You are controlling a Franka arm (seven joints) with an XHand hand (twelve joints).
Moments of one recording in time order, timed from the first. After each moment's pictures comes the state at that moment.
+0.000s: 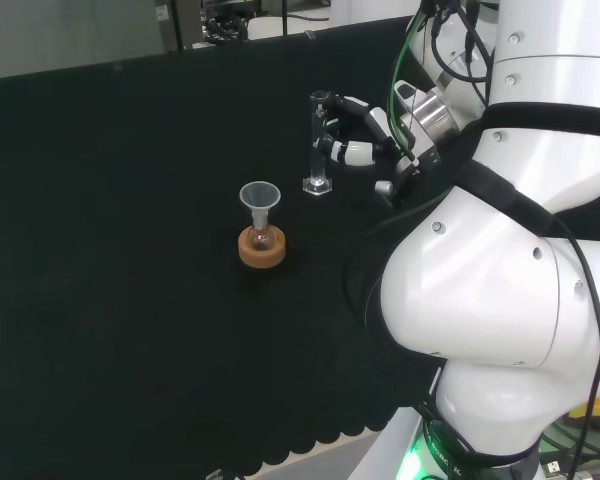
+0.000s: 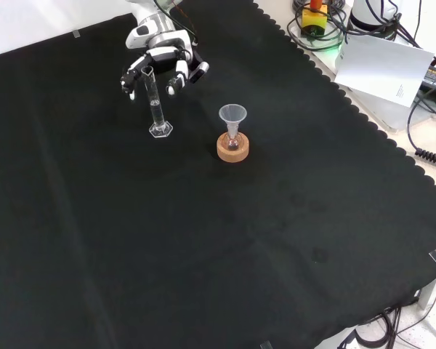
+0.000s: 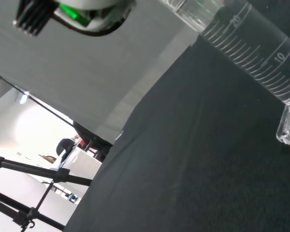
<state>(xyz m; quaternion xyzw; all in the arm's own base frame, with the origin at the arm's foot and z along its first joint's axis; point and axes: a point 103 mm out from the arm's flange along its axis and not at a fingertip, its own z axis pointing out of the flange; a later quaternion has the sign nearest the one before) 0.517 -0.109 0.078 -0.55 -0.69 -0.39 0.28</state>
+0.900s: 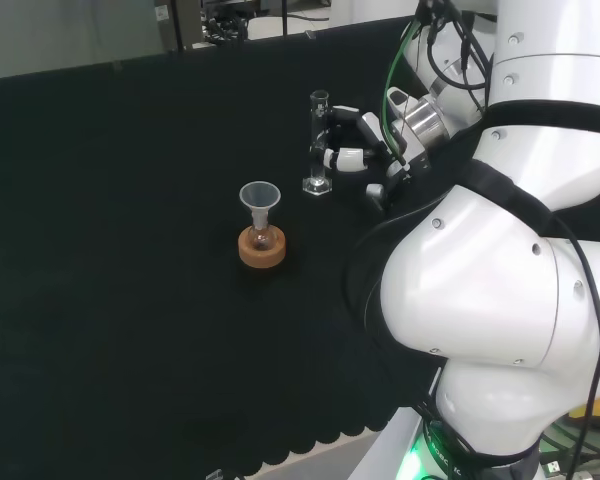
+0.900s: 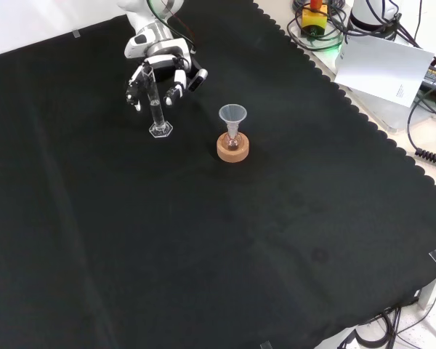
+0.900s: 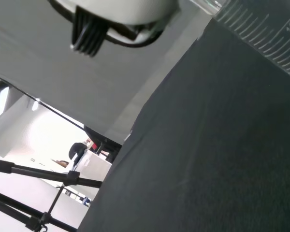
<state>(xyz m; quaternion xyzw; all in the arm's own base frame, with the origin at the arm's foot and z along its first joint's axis) 0.526 -0.098 0.066 -0.54 -0.68 -0.40 0.31</state>
